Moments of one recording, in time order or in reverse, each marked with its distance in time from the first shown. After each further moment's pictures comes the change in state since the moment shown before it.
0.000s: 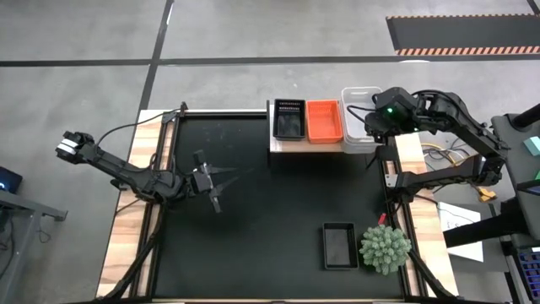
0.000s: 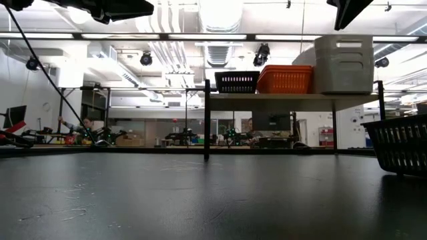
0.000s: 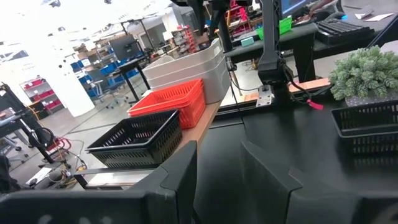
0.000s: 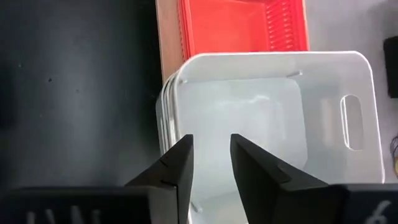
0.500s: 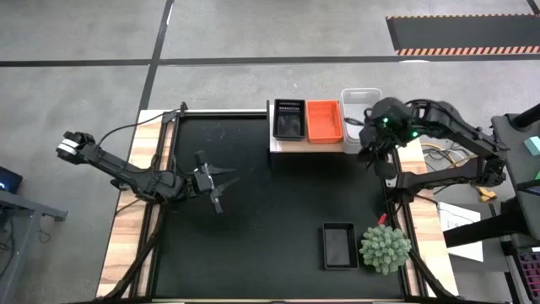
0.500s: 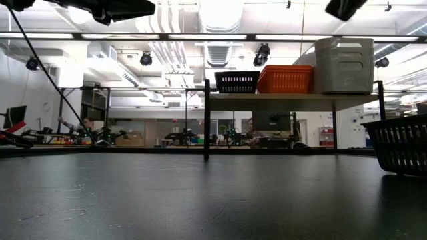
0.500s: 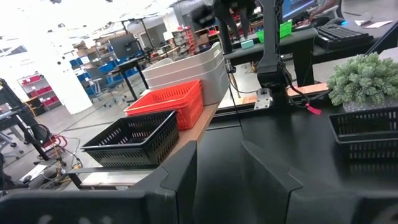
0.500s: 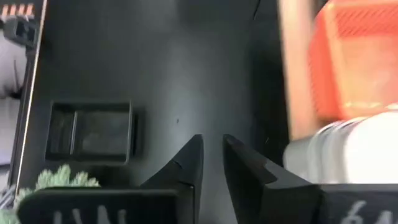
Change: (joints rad) left arm 0.000 0.020 0.000 0.029 0.000 -0.025; right arm 0.059 -0.052 -0.146 0.109 -0.439 0.166
